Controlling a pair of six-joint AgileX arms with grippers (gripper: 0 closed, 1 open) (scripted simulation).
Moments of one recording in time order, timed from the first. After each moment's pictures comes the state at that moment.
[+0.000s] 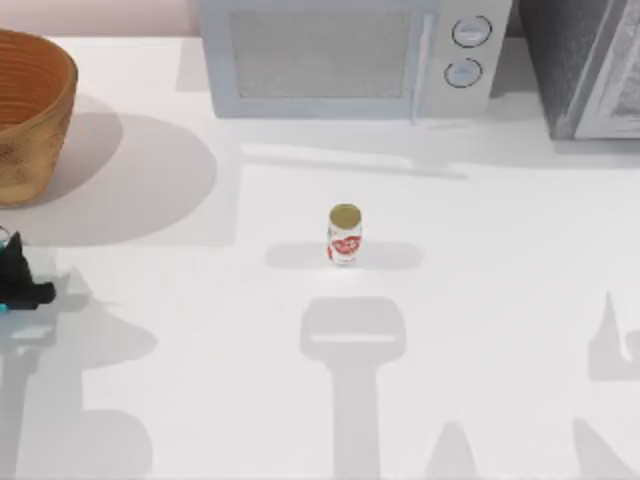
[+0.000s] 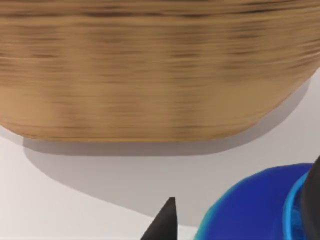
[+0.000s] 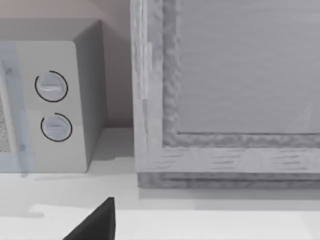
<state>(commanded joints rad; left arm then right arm) 0.22 1.99 0.27 1.41 0.25 0.09 0.00 0.00 0.00 0.00 0.00 0.00</state>
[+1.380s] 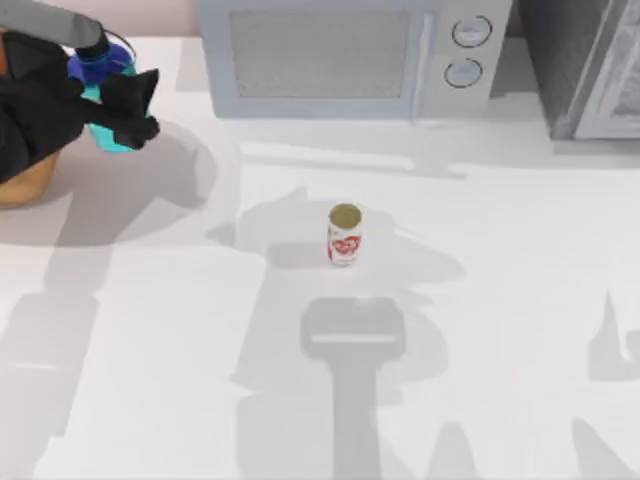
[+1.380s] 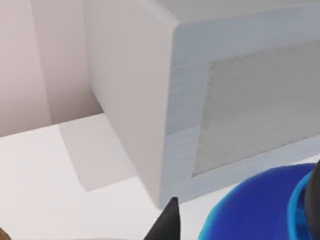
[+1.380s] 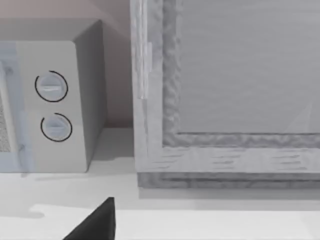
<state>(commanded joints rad) -0.08 1.62 0.81 0.50 0.39 0.08 0.00 0.00 0.00 0.00 0.00 0.00</state>
